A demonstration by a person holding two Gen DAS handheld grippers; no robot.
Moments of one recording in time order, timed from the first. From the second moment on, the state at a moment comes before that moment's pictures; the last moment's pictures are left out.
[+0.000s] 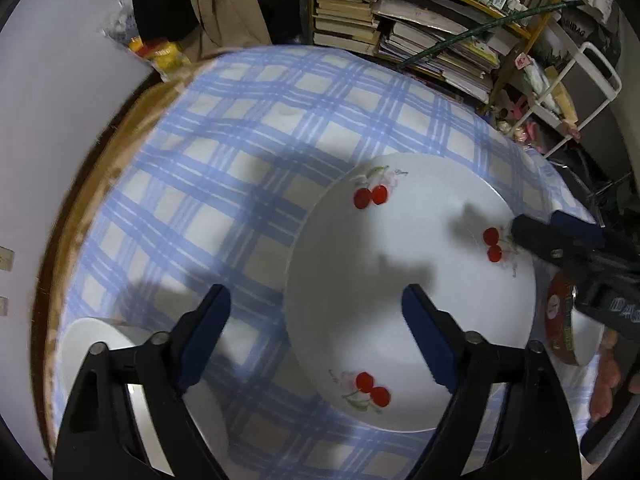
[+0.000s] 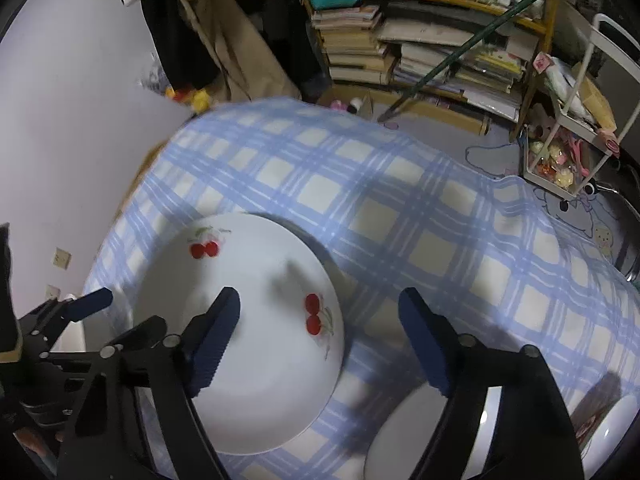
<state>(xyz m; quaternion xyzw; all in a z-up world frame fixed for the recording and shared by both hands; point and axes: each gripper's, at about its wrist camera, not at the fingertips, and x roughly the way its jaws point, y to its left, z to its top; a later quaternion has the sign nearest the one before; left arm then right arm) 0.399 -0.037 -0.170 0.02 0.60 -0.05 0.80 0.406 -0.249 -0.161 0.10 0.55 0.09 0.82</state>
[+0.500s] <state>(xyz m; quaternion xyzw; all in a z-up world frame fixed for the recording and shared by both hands) 0.401 -0.044 -0.200 0.02 0.64 -0.08 0.77 0.415 -0.238 -0.195 0.04 0.61 0.11 0.78</state>
